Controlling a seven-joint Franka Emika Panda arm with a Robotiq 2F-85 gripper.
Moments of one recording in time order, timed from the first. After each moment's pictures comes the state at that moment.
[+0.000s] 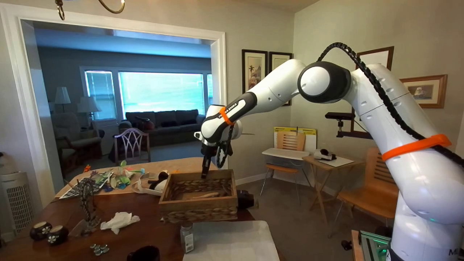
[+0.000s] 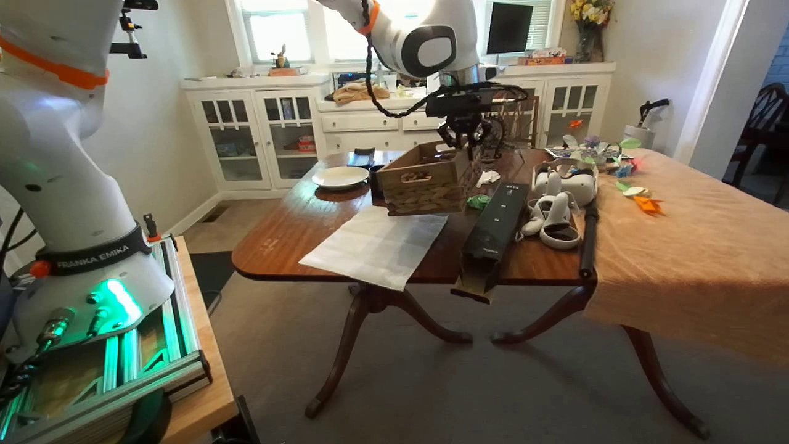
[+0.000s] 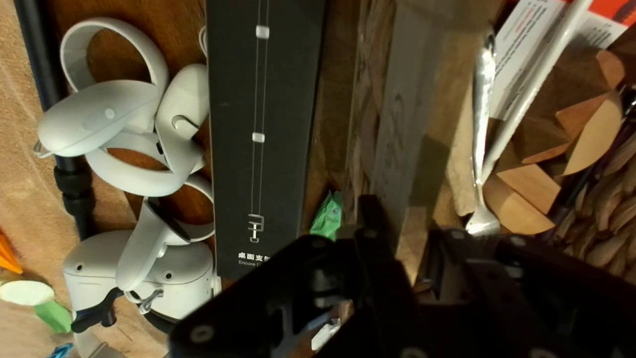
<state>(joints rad) -0.29 0.57 0.10 -1.63 0.05 2.45 -0.85</state>
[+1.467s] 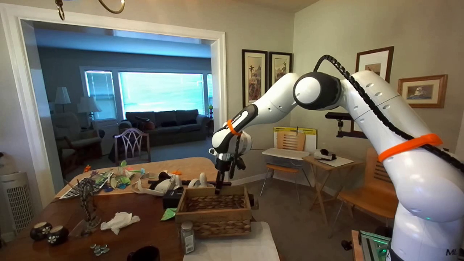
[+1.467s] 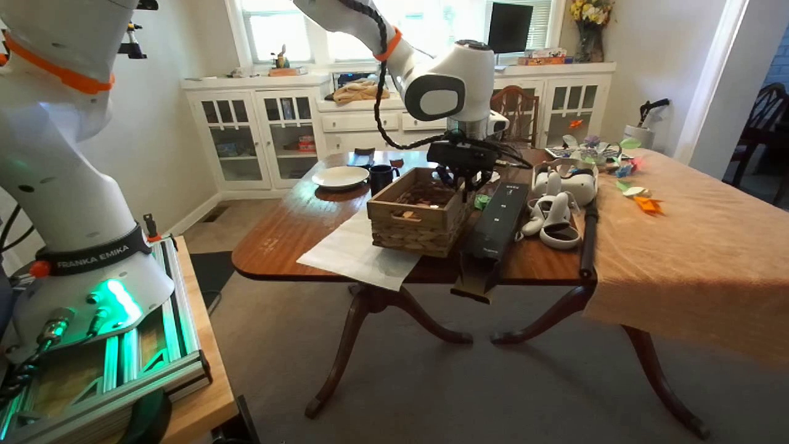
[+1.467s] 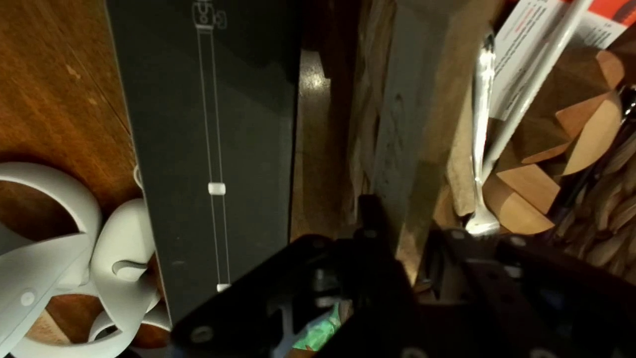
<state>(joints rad) -0.39 0.66 0.11 -1.68 0.23 2.44 -1.03</state>
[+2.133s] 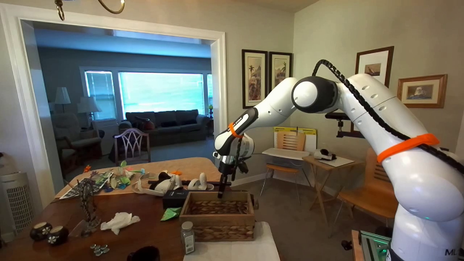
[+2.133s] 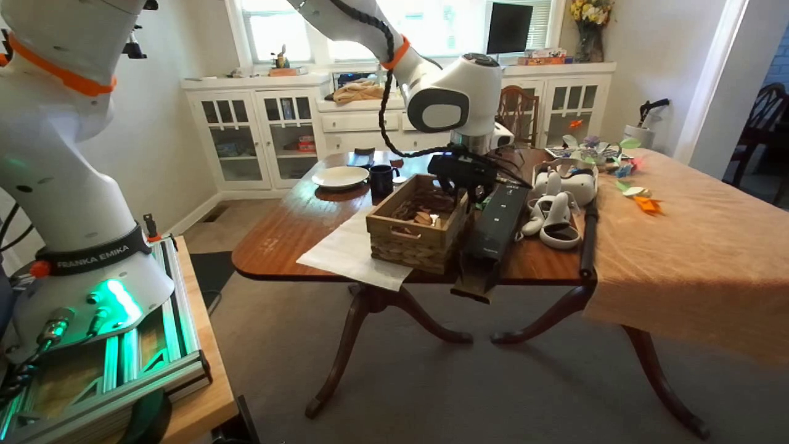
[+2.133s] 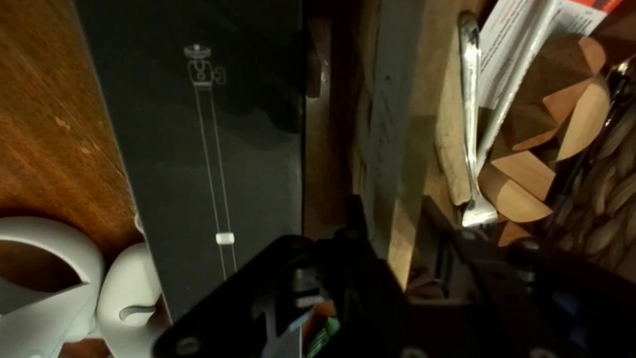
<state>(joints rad) -0.42 0.70 0.11 -1.67 0.28 2.44 -1.04</state>
